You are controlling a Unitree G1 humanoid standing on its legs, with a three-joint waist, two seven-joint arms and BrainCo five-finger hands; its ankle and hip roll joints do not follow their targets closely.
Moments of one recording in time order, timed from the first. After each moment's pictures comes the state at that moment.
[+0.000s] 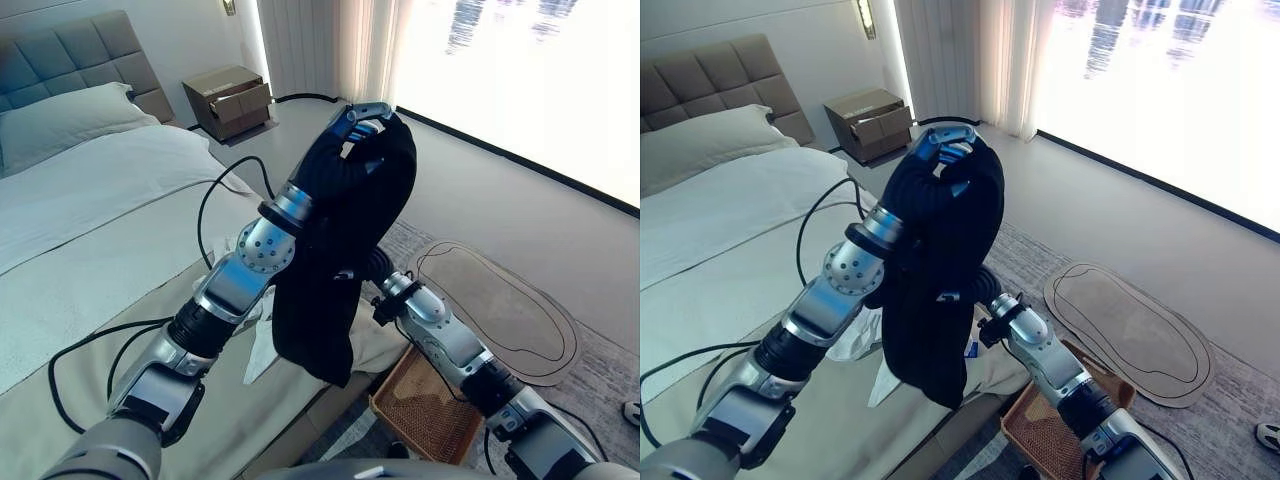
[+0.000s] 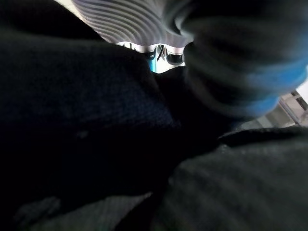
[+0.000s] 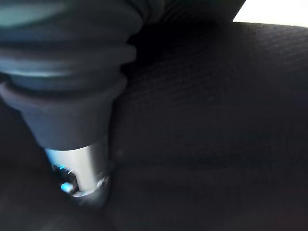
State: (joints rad) left arm -0.67 0.42 -0.45 -0.12 -0.06 -0.21 0.08; right arm -0.36 -0.32 0.52 0.23 0.41 -0.15 0.14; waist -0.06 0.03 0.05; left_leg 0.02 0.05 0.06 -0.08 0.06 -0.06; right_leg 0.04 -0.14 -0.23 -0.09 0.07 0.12
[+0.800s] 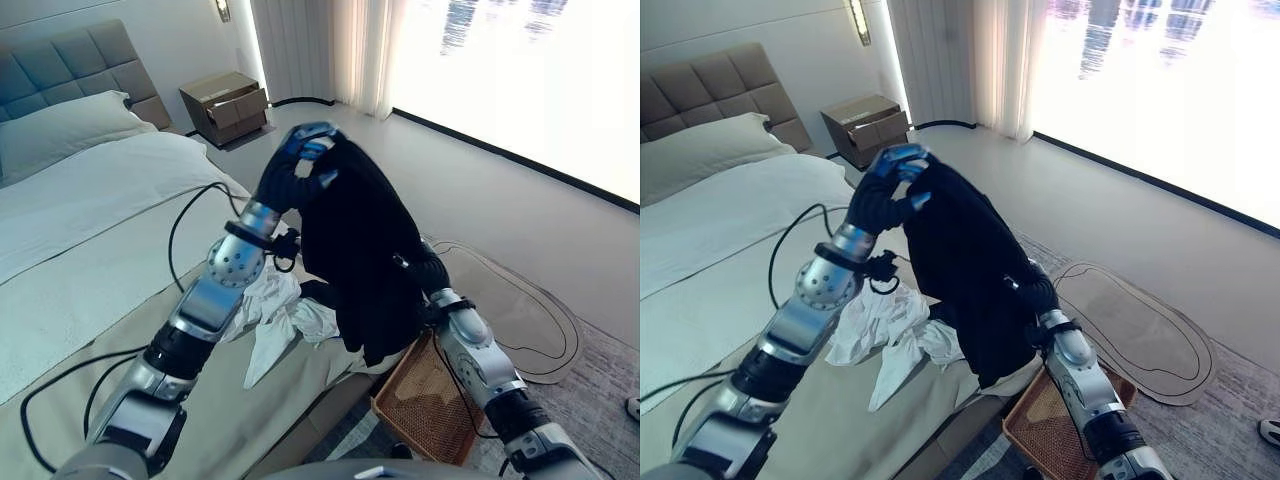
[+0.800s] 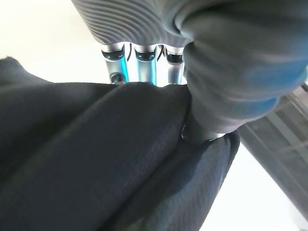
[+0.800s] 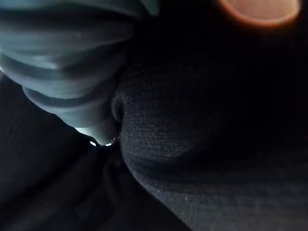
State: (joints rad) left arm -0.41 0.45 -0.28 -0.10 -0.10 -0.25 0.11; right arm -0.14 -0.34 0.21 0.20 0.41 -0.22 0.02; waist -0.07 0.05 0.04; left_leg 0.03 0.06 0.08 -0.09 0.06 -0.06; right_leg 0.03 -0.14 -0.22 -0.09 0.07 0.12
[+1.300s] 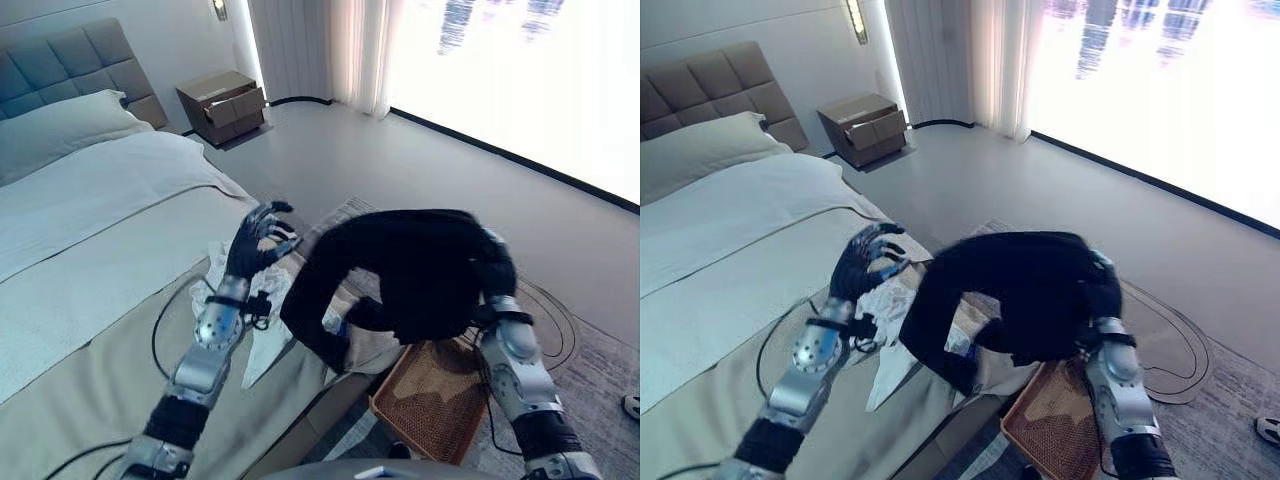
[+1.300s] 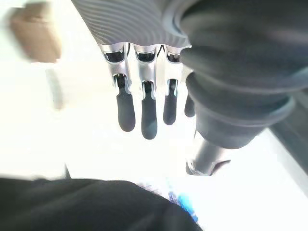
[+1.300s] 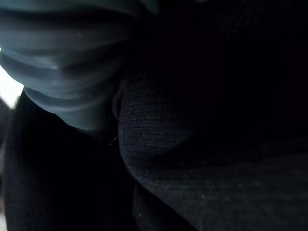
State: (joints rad) left arm -0.06 0.35 -0.22 0.12 -0.20 -0.30 0.07; right arm -0.04 -0.34 -0.10 0.16 0.42 -0.28 -0.14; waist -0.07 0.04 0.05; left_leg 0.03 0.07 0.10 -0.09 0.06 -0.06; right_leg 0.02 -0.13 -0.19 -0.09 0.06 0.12
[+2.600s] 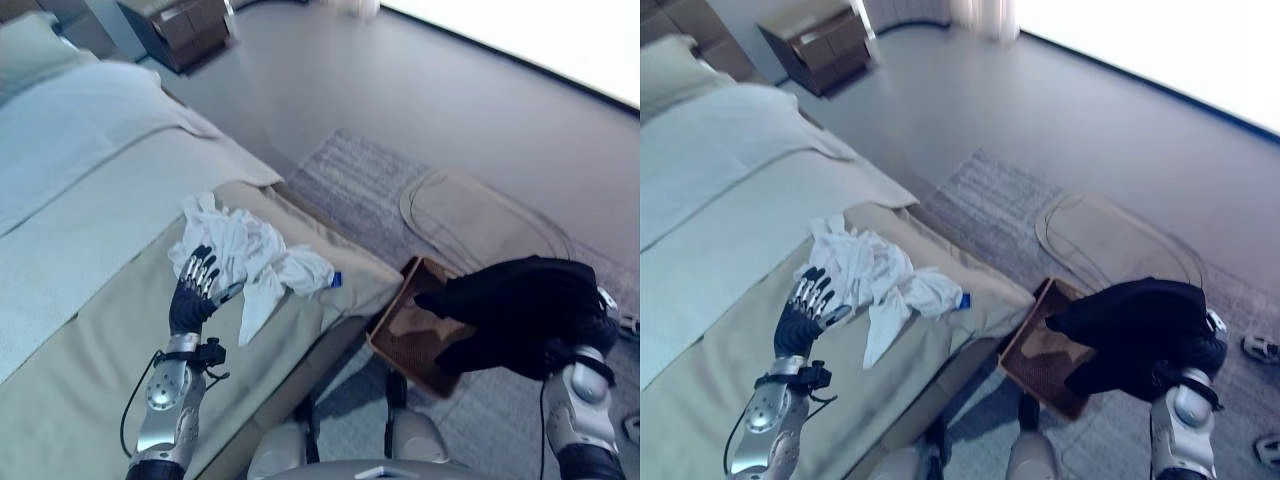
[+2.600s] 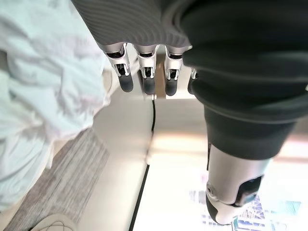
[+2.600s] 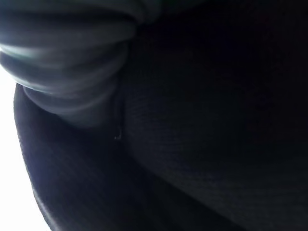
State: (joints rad) left arm 0.09 0.33 -0.03 0.08 -0.43 -0.38 0.04; right arm -0.05 -0.38 -0.30 0.41 0.40 -0.33 -0.31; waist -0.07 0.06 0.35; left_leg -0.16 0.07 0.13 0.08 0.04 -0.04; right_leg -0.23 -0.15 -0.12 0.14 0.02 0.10
